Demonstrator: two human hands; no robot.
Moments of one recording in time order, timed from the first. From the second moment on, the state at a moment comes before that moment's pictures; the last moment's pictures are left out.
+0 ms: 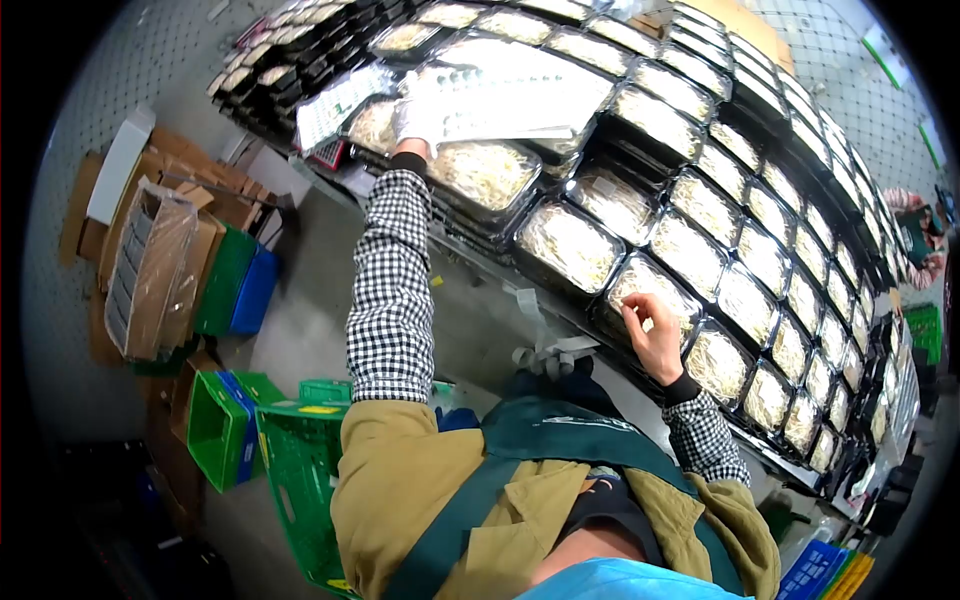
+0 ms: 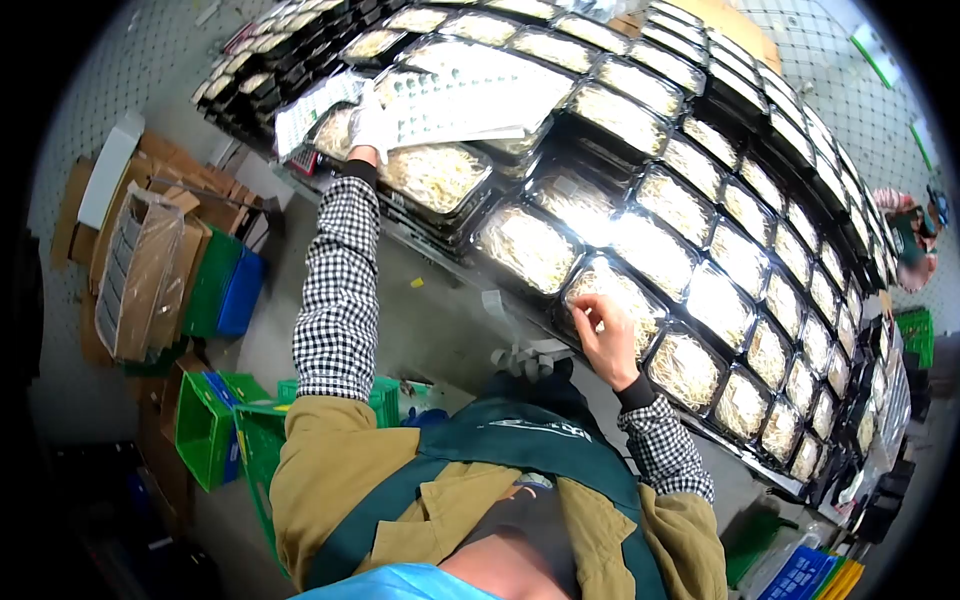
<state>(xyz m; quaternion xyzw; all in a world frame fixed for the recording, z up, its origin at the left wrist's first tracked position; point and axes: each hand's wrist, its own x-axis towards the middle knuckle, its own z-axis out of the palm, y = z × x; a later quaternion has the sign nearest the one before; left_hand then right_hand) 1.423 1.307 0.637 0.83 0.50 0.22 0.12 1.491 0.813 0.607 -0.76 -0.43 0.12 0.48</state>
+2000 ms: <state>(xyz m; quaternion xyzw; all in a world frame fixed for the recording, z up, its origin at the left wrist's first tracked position) 1.630 0.529 0.619 0.70 0.07 -0.07 0.71 1.687 0.173 0.516 -0.88 0.05 -0.19 0.44</state>
